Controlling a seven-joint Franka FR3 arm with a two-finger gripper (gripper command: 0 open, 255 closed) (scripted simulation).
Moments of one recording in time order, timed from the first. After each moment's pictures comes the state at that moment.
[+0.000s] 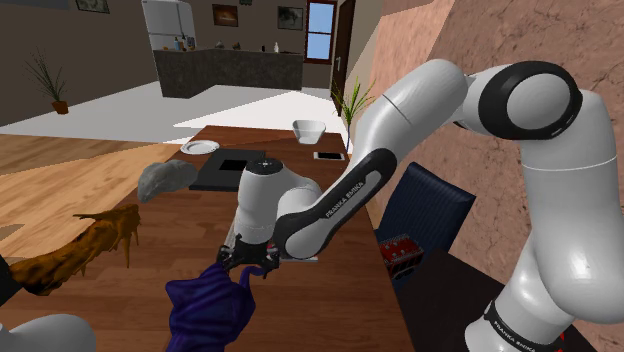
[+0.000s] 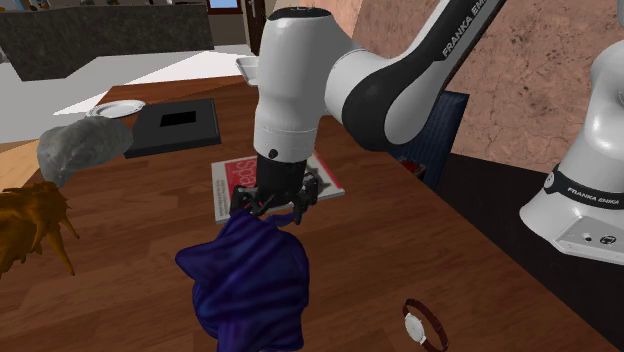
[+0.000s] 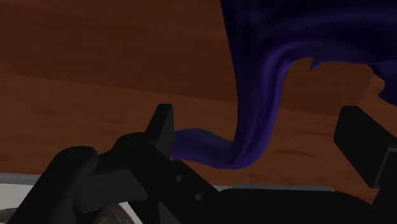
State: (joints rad) arm 0.22 0.49 0.42 -2.00 -0.34 2.60 1.41
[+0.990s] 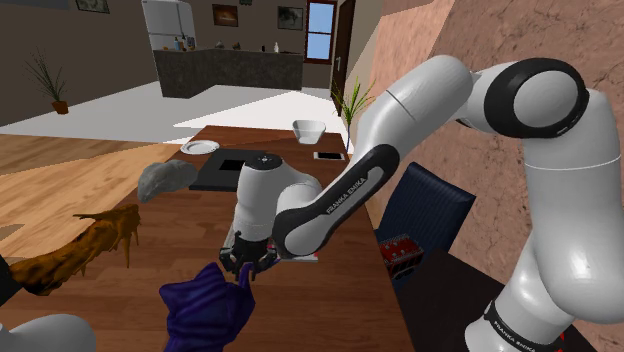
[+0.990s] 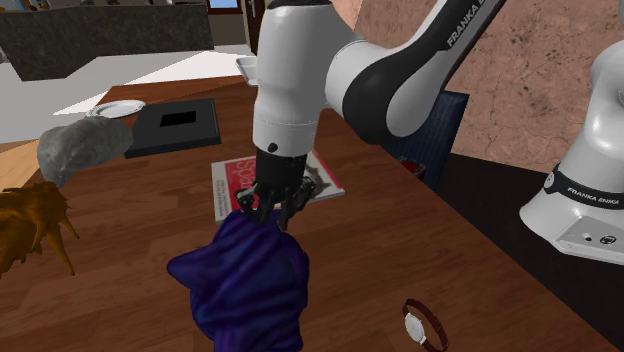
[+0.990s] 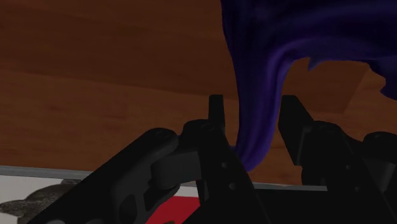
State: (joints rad) arm 0.21 0.47 0.43 -1.99 -0.33 2.57 1.40
